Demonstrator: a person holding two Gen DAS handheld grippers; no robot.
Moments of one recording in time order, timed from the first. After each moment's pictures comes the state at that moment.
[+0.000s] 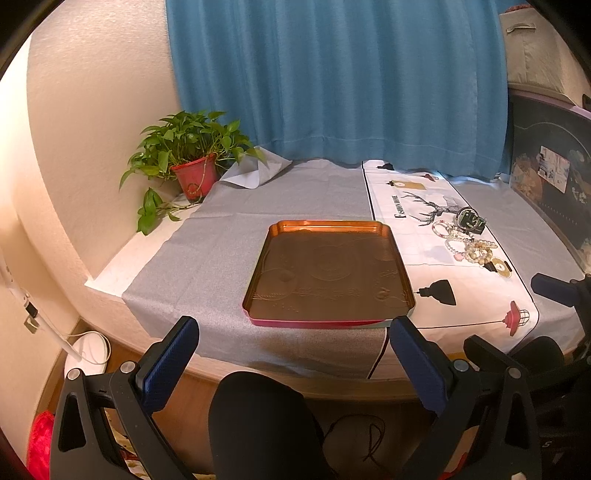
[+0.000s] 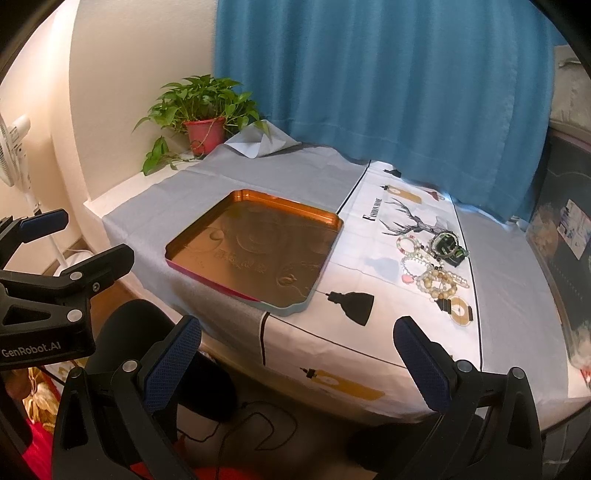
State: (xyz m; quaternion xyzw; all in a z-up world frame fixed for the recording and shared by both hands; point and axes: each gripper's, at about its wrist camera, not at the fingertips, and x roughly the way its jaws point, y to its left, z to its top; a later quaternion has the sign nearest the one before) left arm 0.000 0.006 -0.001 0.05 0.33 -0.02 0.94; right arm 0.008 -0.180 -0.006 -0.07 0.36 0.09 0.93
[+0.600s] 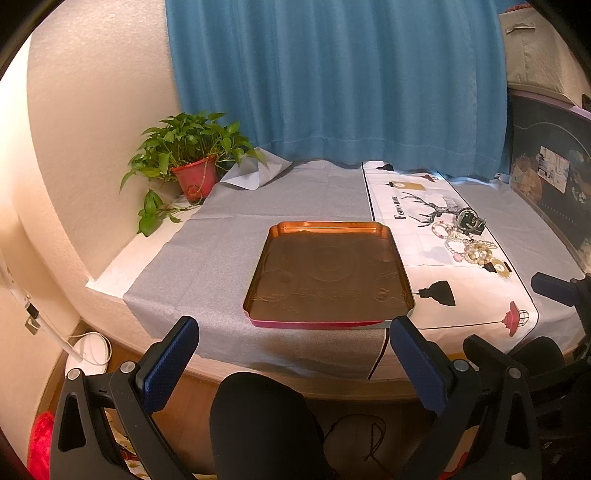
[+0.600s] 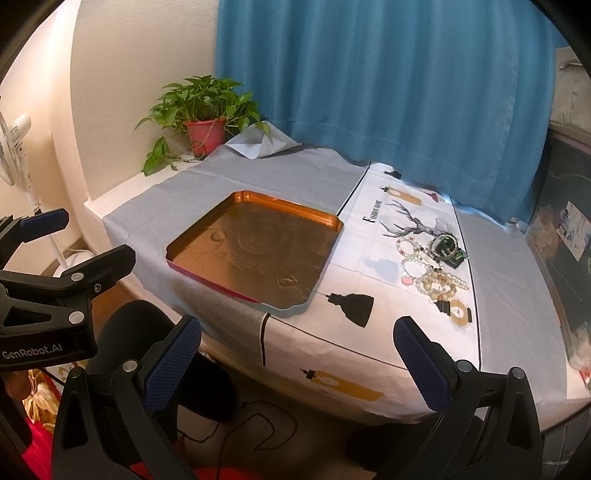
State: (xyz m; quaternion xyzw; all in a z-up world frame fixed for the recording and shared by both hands) left arm -0.001 0.006 -0.001 0.05 0.33 -0.02 0.94; right arm 0.008 -0.180 -0.005 -0.07 0.35 0.09 0.93
